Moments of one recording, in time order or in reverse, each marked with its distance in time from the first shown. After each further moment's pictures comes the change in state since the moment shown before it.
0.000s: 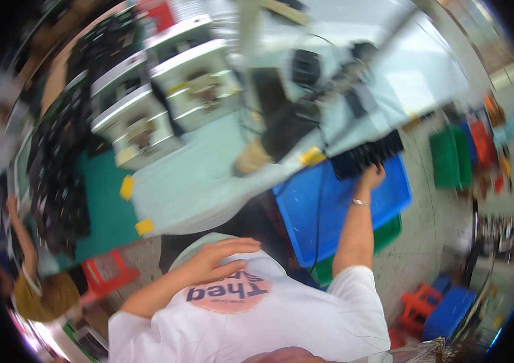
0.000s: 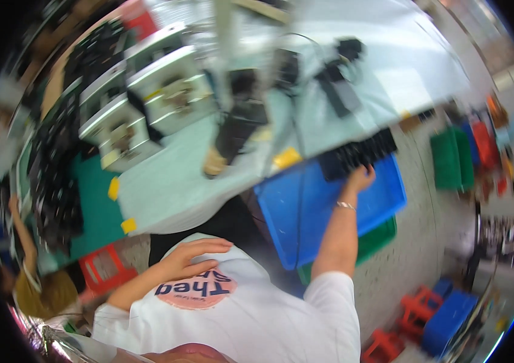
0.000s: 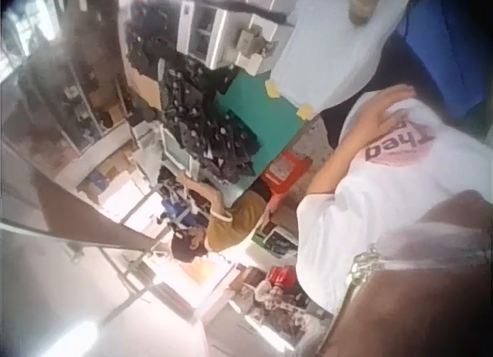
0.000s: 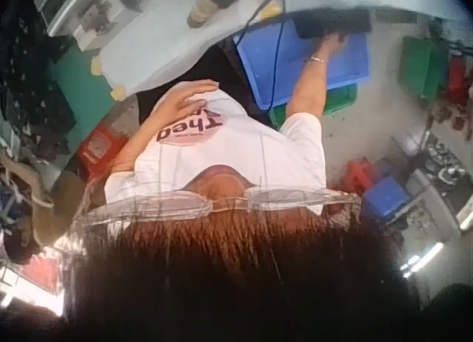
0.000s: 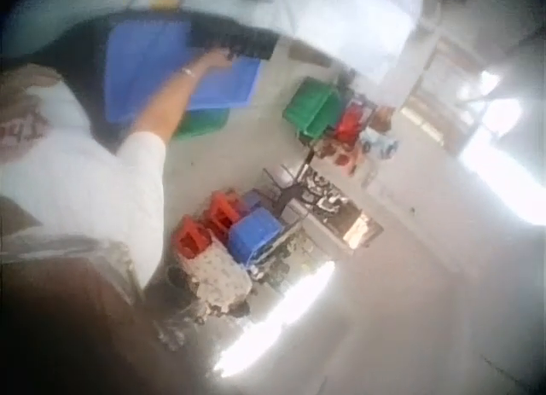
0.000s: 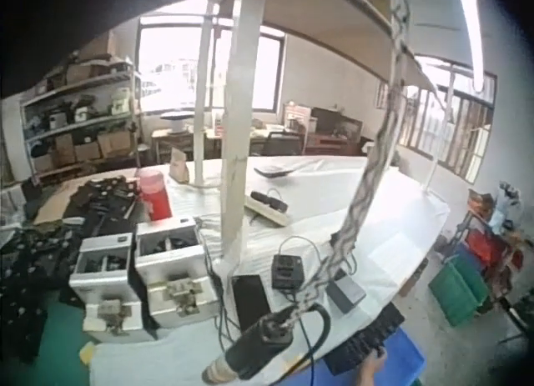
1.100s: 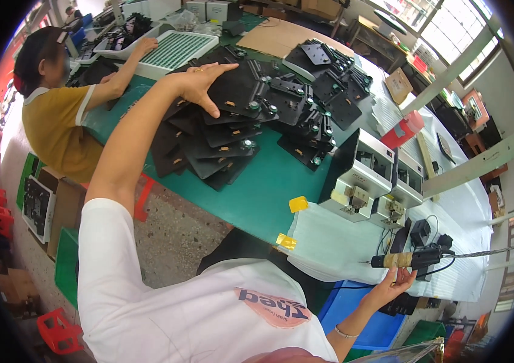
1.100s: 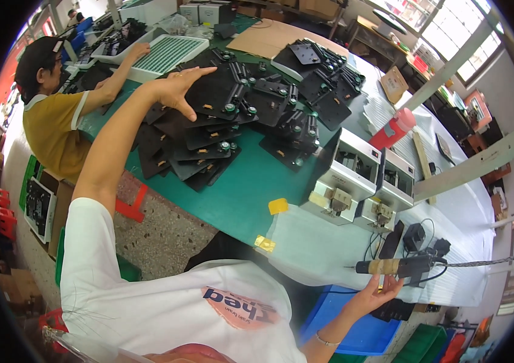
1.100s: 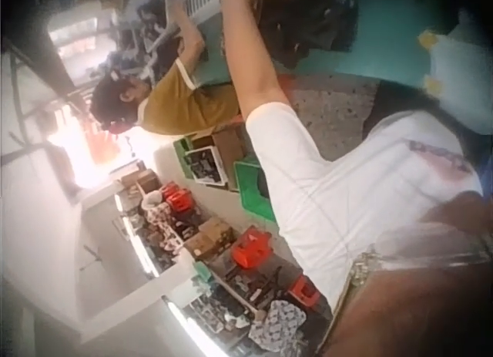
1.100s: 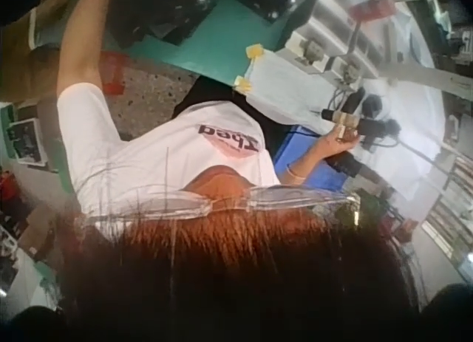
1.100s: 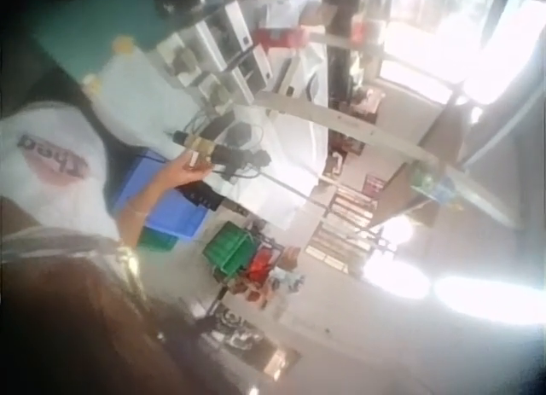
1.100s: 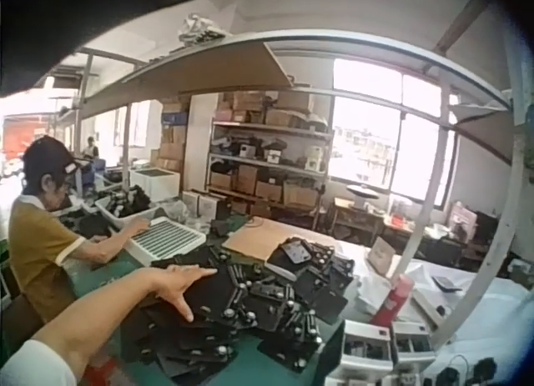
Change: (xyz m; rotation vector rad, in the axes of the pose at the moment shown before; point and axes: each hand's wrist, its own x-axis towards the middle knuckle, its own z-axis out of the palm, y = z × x) left_hand -0.277 0.014 -0.401 0.968 0.664 -0.591; right_hand -0.317 -0.356 -0.056 0.300 -0.797 -0.386
